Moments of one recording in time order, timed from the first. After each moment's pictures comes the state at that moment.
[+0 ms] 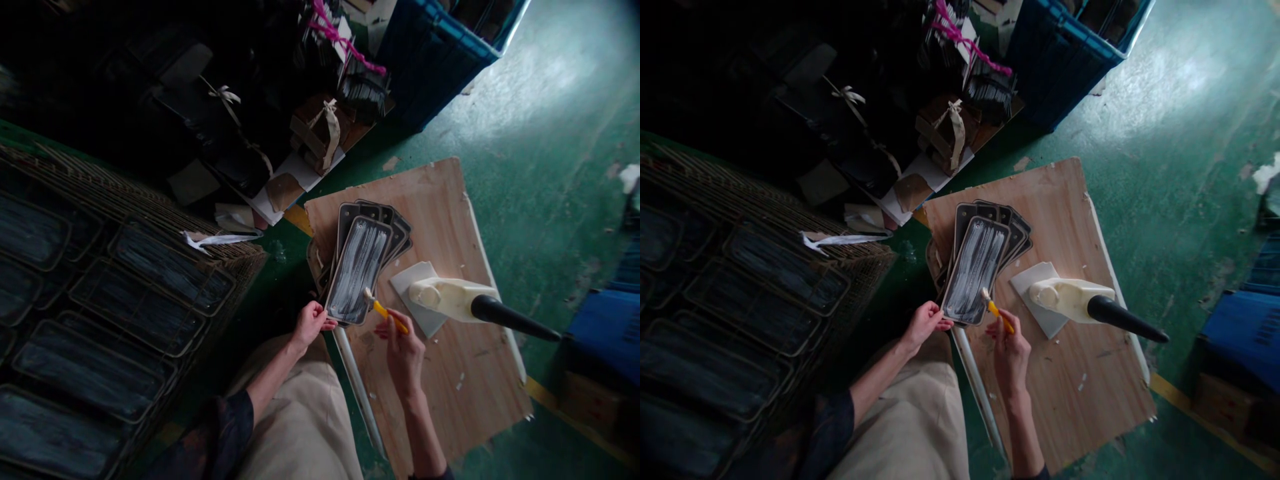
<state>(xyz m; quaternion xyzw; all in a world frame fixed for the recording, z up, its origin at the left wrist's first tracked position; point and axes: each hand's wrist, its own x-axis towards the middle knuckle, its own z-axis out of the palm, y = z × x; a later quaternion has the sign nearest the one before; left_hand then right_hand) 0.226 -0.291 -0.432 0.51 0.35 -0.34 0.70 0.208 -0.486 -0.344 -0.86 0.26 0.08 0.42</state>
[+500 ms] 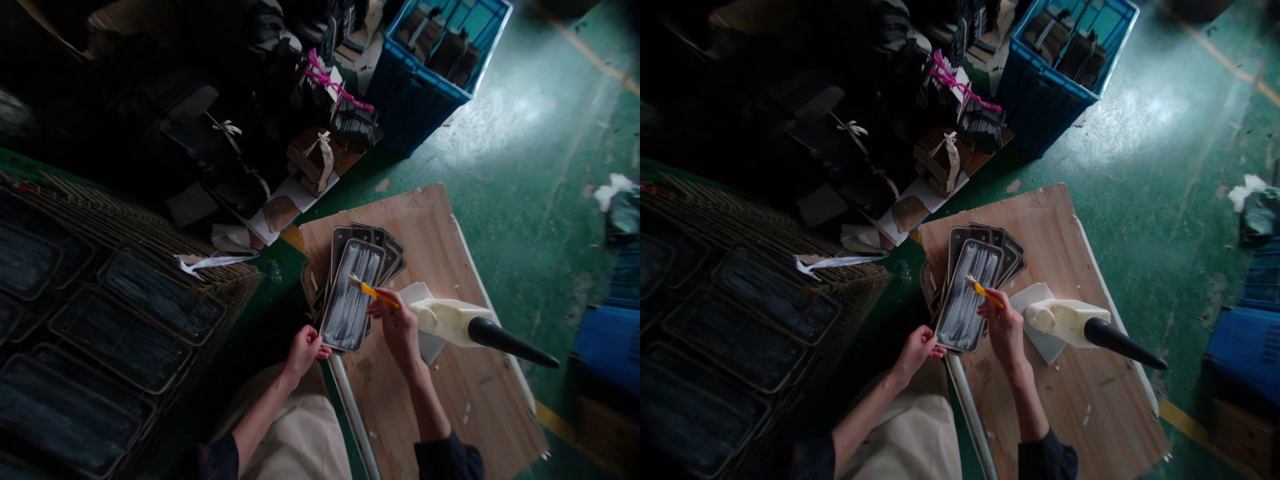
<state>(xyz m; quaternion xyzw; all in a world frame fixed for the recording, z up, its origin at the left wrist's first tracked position) 0.224 -0.295 -0.446 0.55 0.35 -0.32 0.69 0.306 -0.500 -0.351 -0.85 0.13 0.07 0.51</state>
